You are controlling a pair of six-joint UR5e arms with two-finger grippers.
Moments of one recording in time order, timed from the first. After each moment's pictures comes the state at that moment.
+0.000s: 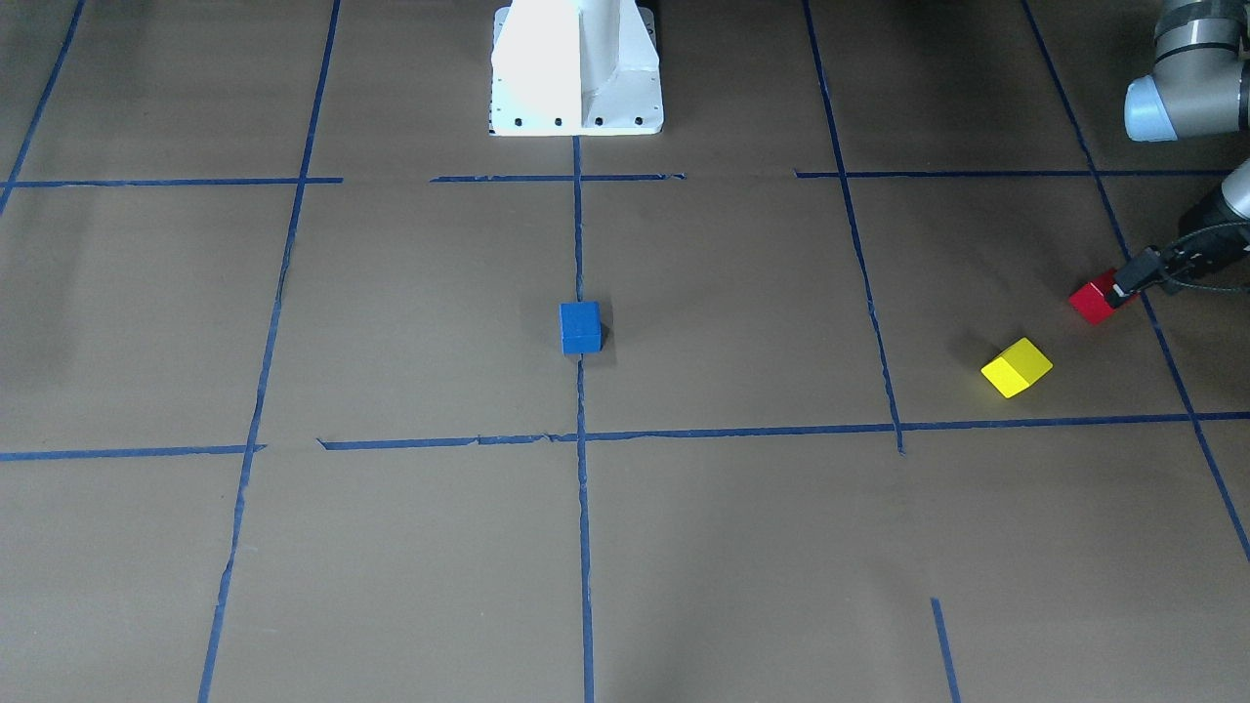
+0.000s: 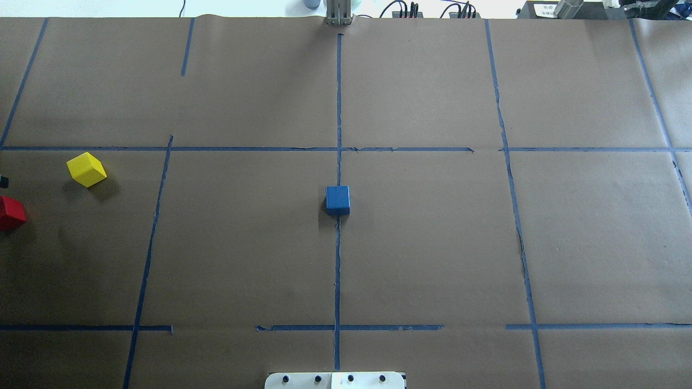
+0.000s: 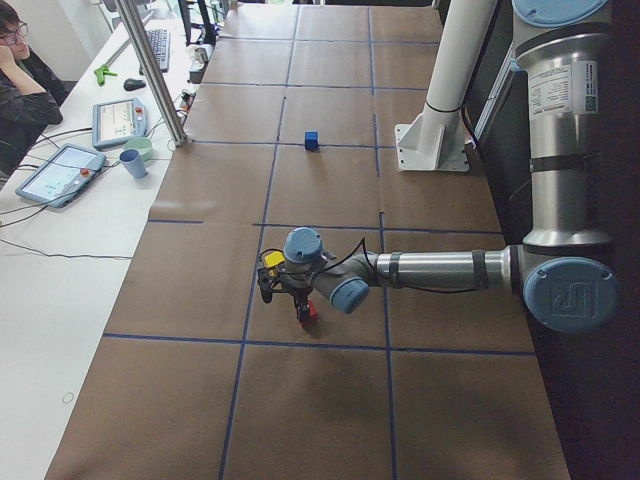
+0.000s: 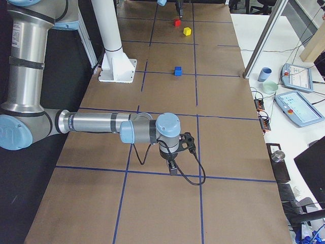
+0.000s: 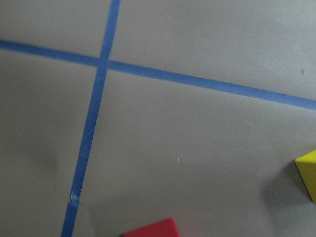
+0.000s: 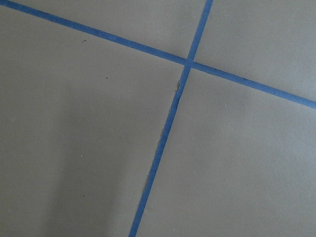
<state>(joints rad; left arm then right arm) -1.11 -1.43 -1.57 -2.27 -2.22 -1.03 1.56 -1.76 1.78 -1.52 2.31 -0.25</state>
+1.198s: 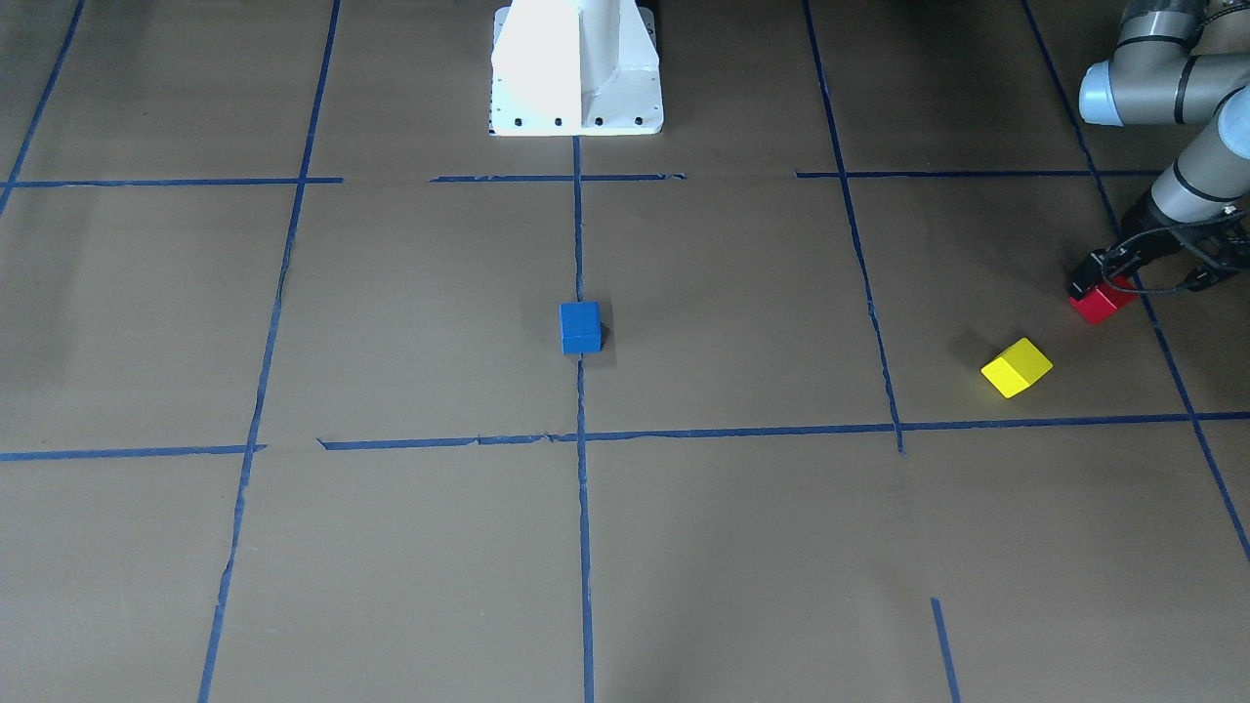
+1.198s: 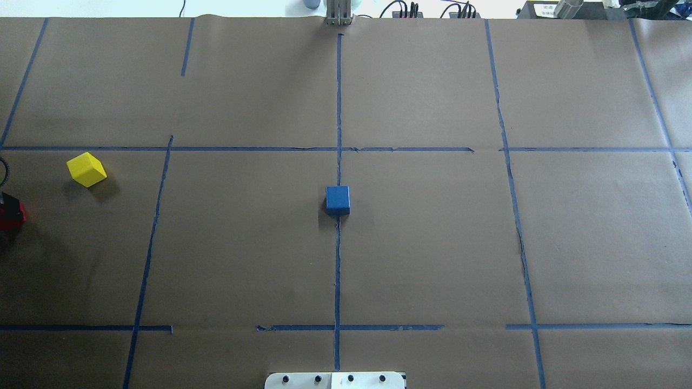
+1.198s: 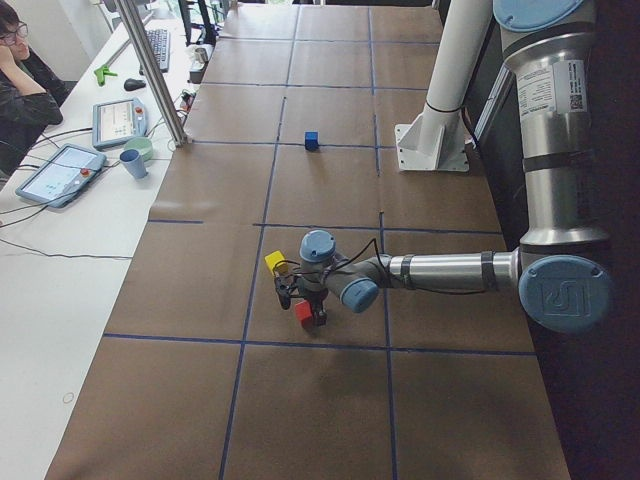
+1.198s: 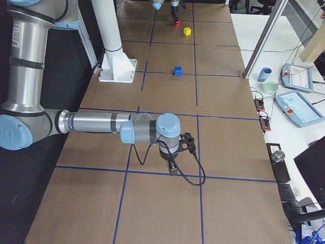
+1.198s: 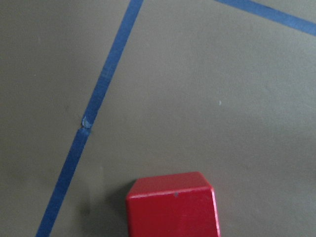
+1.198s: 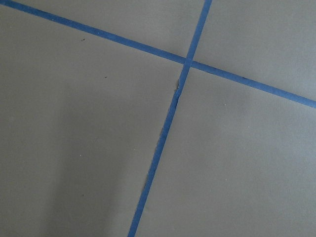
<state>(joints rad) -1.00 -1.40 -1.56 -2.27 -2.11 -1.11 1.56 -1.76 1.78 -1.52 2.31 -0.25</state>
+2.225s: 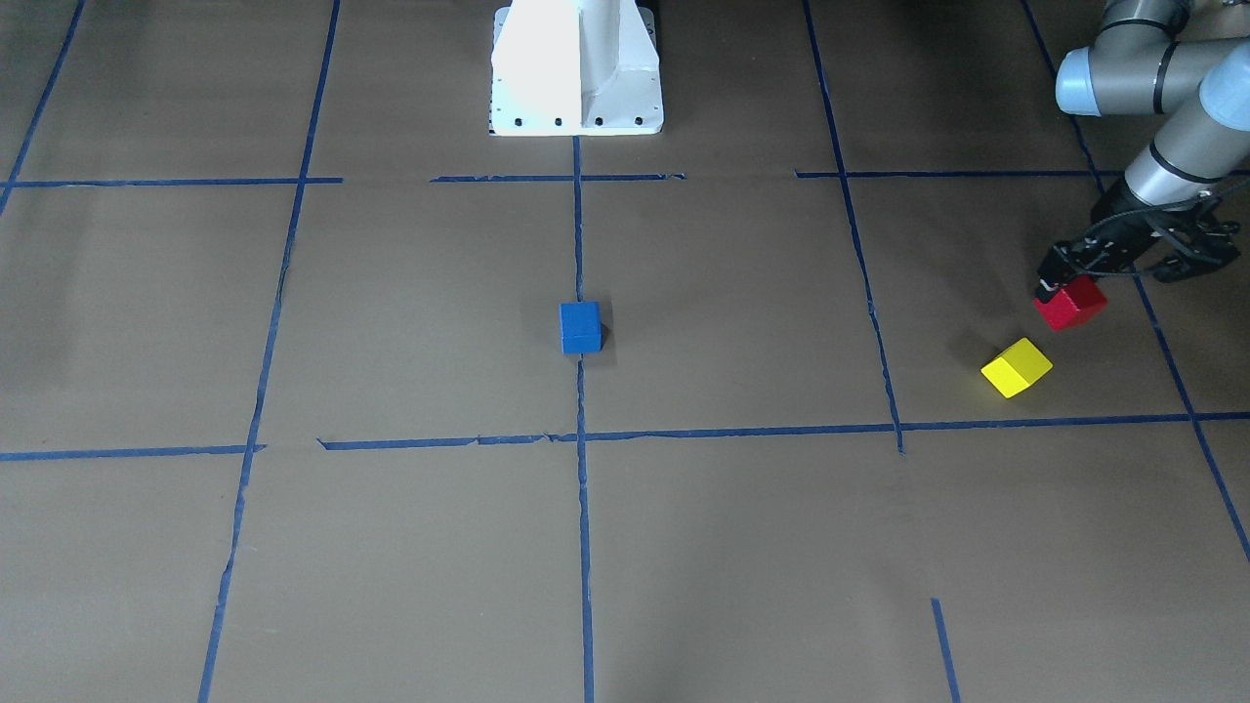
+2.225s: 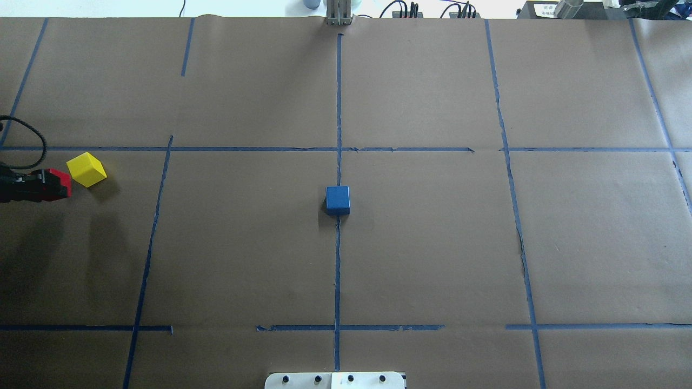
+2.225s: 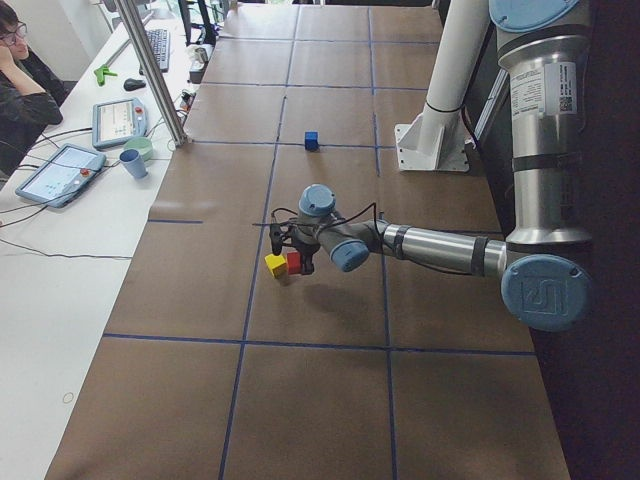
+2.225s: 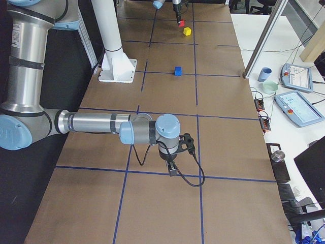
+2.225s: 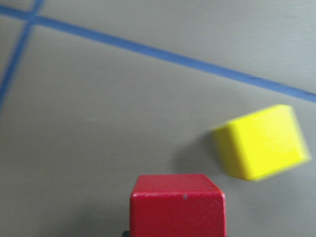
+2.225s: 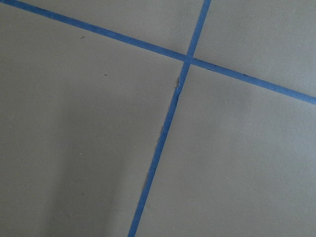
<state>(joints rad) -0.95 -1.46 -1.79 -2.26 -2.11 -1.10 1.56 -1.77 1.78 -1.52 2.32 -0.25</state>
